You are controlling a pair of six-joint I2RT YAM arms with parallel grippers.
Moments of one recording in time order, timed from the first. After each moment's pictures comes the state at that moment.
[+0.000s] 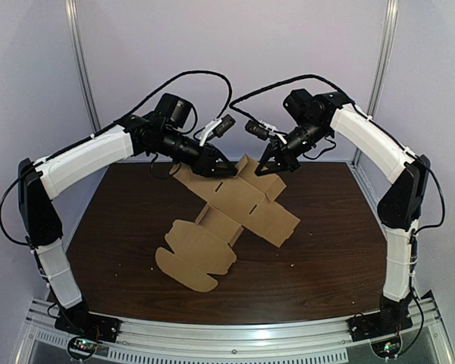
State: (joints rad) left arm -0.70 1.83 1.79 -0.65 0.70 -0.07; right arm 0.53 2.06 2.28 -1.36 -0.92 -0.76
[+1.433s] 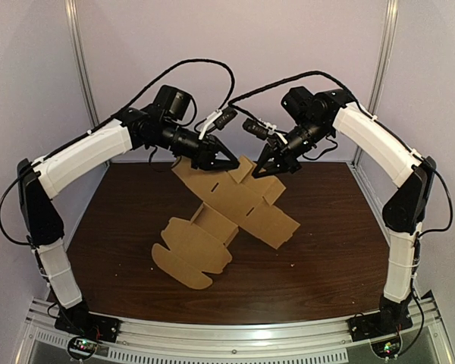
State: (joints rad) left arm -0.71 1.83 1.87 -0.69 0.76 0.06; right arm 0.58 2.01 2.25 -1.38 -0.97 -0.79
